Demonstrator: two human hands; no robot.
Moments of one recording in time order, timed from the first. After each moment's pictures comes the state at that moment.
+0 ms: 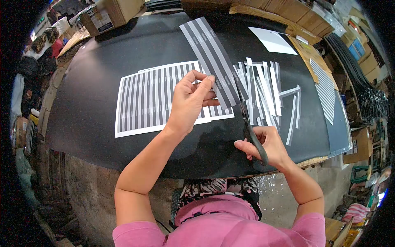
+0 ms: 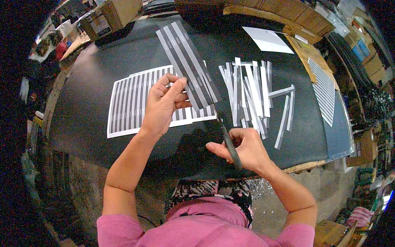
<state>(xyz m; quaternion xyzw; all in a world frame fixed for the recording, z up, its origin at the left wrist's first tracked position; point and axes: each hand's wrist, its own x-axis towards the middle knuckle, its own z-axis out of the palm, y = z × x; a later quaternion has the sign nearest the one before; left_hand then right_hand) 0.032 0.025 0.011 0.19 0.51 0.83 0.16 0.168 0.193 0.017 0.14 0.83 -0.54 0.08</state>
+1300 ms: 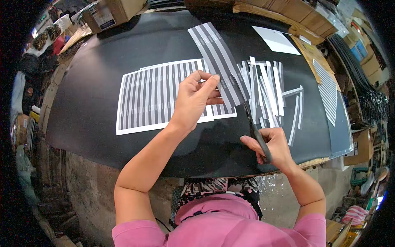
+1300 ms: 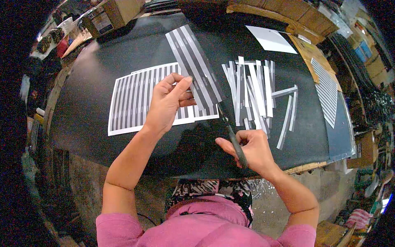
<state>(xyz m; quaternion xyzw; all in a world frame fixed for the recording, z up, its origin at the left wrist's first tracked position) 0.027 0.028 0.003 0.18 0.52 0.82 0.17 0.171 0.193 0.022 0.18 0.82 -0.53 0.07</state>
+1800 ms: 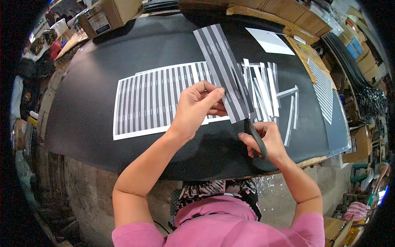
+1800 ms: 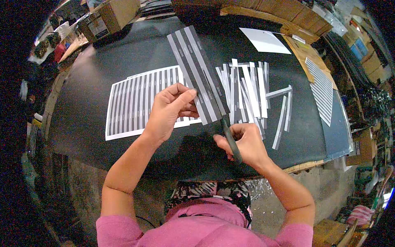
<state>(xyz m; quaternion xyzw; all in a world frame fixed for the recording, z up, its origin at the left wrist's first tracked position) 0.040 0.032 0.010 0.19 0.54 0.79 0.23 0.159 0.200 0.015 0.15 0.81 -0.57 0.05</state>
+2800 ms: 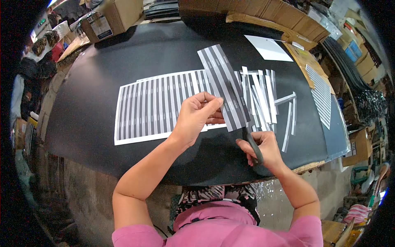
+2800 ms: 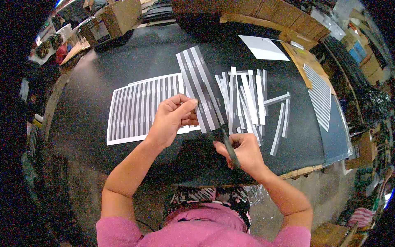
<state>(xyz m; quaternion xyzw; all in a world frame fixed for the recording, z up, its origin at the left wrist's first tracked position) 0.039 0.034 0.005 0.17 0.52 0.80 0.26 0.163 0.199 0.012 0.17 0.79 -0.59 0.04</state>
